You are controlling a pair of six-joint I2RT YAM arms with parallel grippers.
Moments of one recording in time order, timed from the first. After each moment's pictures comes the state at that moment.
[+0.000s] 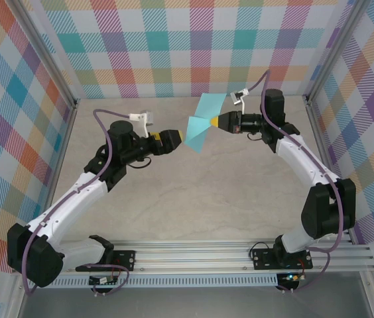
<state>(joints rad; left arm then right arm) -0.47 1.18 1.00 -0.07 0.39 -0.63 0.24 1.53 1.28 -0.08 -1.15 0.56</state>
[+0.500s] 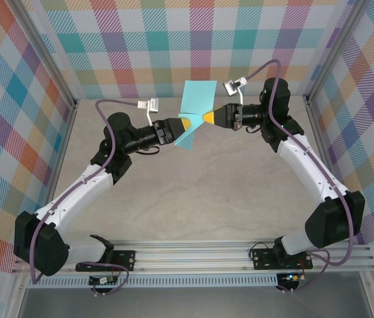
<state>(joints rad) -0.47 1.27 1.04 0.29 0.67 -0.89 0.32 1.46 1.38 -0.01 -1.29 0.66</state>
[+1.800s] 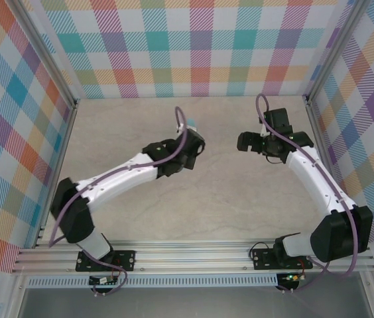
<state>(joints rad) -0.89 1.66 1.43 -0.76 -0.54 -0.42 0.25 1.34 1.20 -0.81 0.00 0.33</state>
